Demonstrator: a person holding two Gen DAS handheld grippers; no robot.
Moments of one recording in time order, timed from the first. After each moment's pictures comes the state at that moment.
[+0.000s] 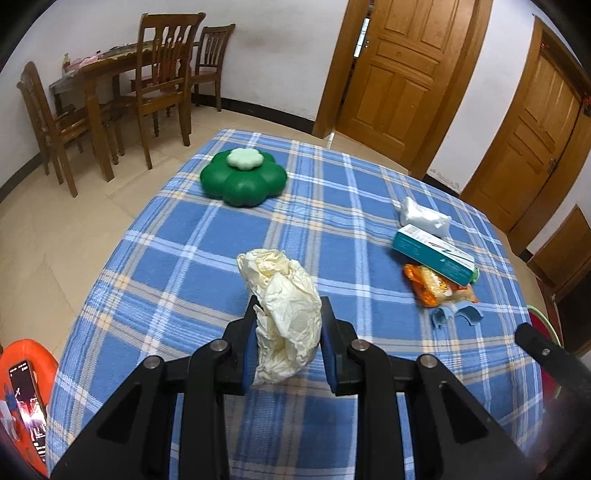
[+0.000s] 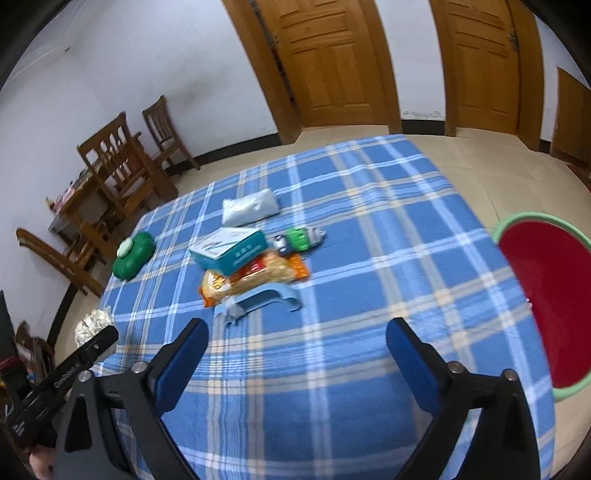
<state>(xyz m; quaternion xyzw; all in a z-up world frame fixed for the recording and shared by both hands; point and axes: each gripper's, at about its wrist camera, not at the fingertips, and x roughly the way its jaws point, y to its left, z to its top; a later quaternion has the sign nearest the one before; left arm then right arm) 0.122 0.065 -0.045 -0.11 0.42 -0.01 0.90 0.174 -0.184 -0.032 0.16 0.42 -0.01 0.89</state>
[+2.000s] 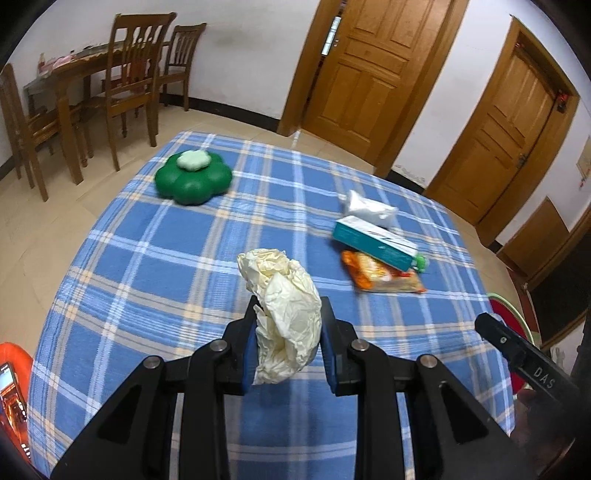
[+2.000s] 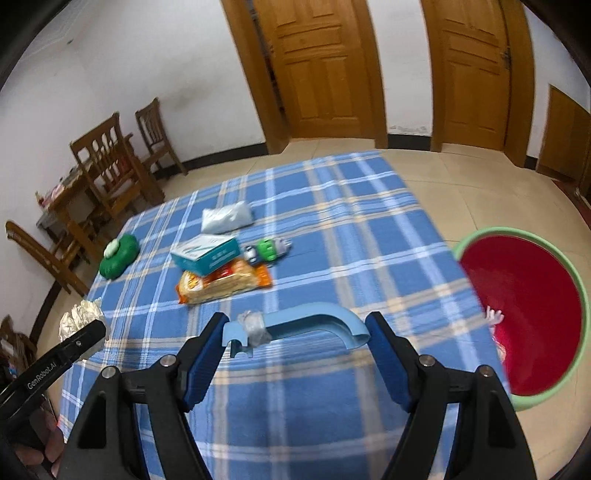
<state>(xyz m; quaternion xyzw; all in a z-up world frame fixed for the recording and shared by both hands) 0.108 0.031 -0.027 -0.12 0.41 -0.08 0.90 0.145 -0.211 -0.015 0.13 0.40 -0.04 0.91</state>
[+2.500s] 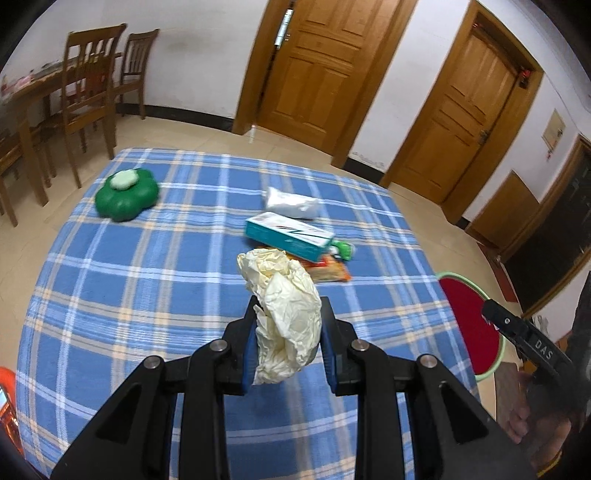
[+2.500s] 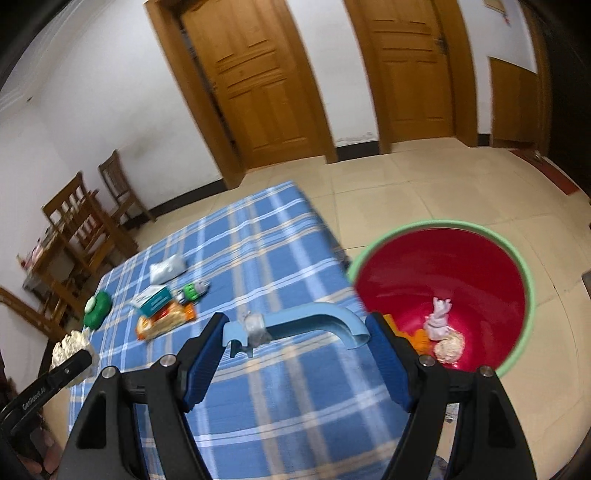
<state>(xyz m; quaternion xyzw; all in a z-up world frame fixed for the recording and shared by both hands) 0.095 -0.025 0.002 -0.09 0.41 -0.16 0.89 0.092 -0.303 0.007 0.20 0.35 -0.13 0.90</state>
